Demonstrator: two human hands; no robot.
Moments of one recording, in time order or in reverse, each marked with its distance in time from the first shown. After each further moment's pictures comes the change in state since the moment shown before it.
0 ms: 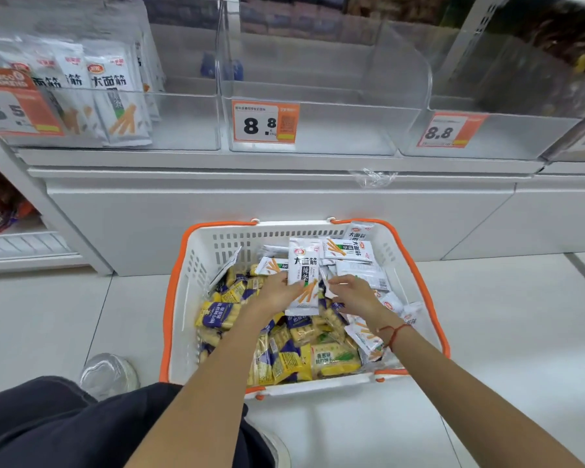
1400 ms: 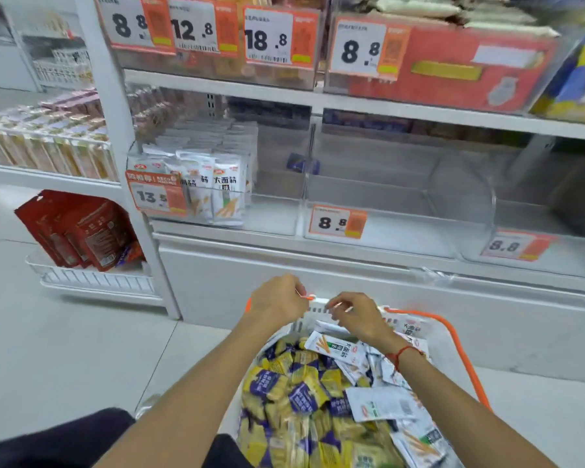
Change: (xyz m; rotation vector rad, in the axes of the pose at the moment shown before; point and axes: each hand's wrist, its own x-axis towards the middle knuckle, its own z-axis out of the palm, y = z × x) left_hand -0.047 0.098 -0.122 0.672 0.398 0.119; right_hand 0.001 -0.140 0.045 -0.491 -0.132 -0.604
